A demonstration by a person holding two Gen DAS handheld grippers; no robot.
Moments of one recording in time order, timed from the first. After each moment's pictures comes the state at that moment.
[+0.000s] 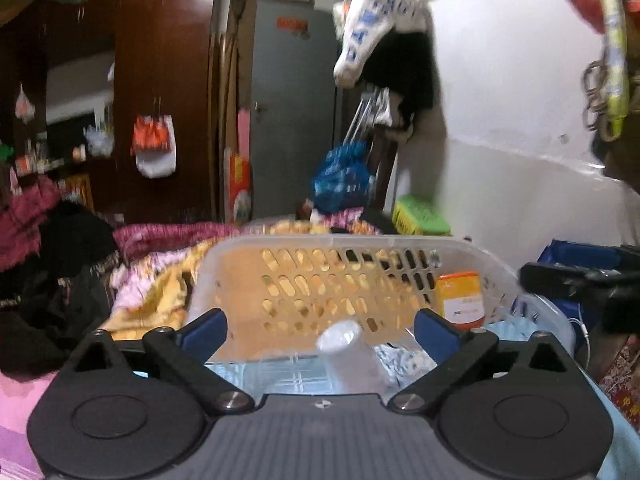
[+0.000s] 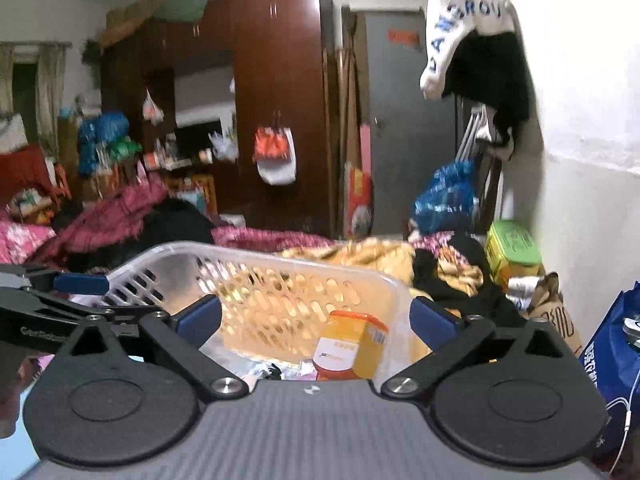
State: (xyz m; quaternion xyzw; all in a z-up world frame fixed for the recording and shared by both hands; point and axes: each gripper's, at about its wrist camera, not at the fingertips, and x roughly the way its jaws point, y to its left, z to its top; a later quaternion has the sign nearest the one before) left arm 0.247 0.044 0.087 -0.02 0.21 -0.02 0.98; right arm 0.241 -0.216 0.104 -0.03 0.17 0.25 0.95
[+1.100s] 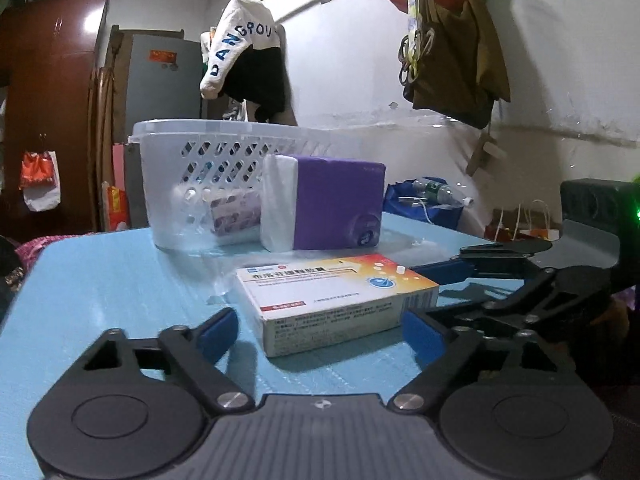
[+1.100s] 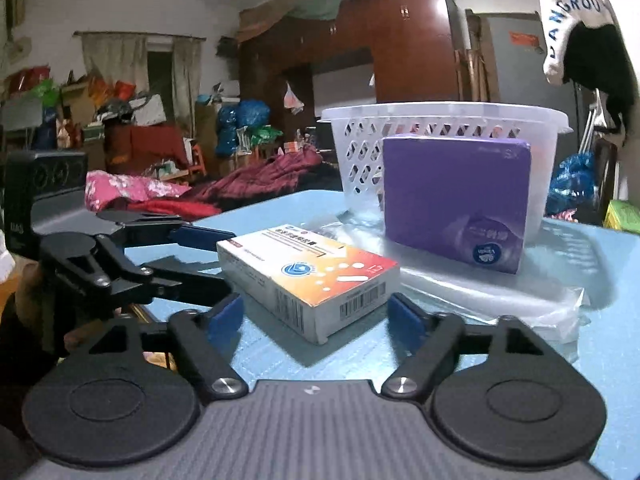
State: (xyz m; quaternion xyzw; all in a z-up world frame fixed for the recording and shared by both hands) left arm 0.058 0.064 -0.060 0.02 0.15 -0.23 0.96; right arm 0.085 -0.211 -0.037 -0.05 0.14 0.44 0.88
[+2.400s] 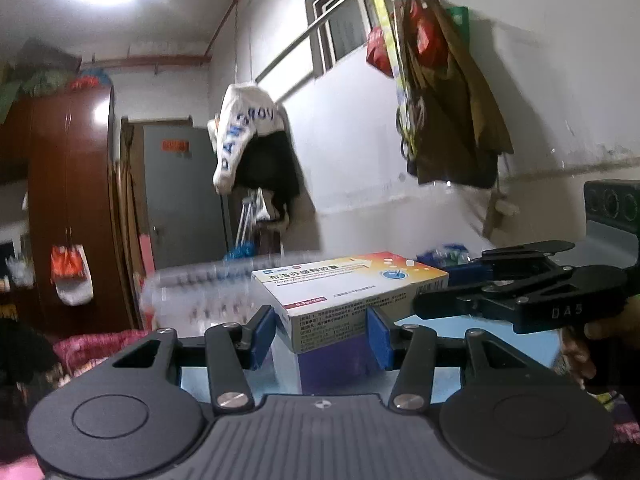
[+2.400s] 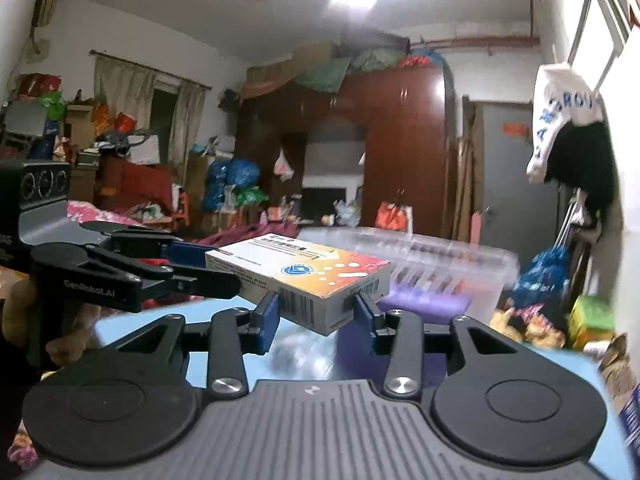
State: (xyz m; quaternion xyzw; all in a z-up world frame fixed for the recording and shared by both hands) left arm 0.043 0.025 0.033 0.08 0.03 -0.18 0.98; right arm 0.070 -0.241 0.033 -0.06 0.01 0.41 0.91
